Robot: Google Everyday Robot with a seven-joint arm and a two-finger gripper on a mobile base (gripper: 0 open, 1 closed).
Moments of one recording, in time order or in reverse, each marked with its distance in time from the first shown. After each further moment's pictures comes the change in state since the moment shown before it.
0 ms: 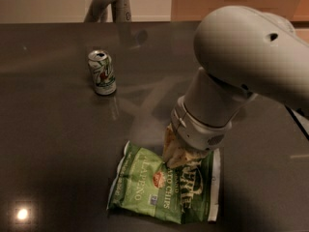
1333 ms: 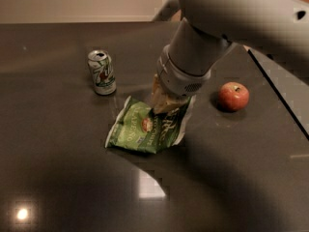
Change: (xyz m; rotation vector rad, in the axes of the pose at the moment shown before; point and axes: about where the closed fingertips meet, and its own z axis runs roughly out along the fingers) arm 0.011 -0.114 -0.043 0.229 0.051 0.038
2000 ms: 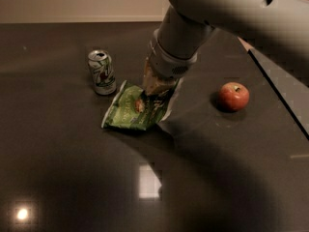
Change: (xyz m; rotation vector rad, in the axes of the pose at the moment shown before) arm -0.002 -0.057 0.007 0.071 0.006 -0.010
